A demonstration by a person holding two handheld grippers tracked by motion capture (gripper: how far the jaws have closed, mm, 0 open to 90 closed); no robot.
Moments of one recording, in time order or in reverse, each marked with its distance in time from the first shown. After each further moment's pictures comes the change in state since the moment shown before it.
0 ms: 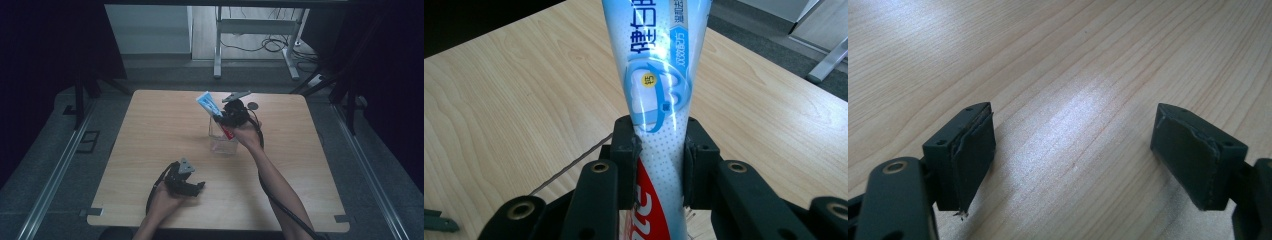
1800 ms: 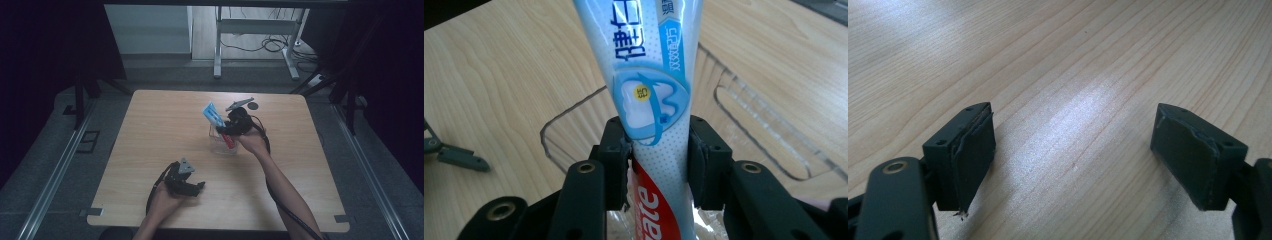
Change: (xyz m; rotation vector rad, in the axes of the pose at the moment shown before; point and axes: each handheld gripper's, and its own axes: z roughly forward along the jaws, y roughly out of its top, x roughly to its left) left arm 0.000 0.000 0.000 -0.005 0.000 -0.006; right arm -0.002 -0.025 -0.005 0.098 0.100 0.008
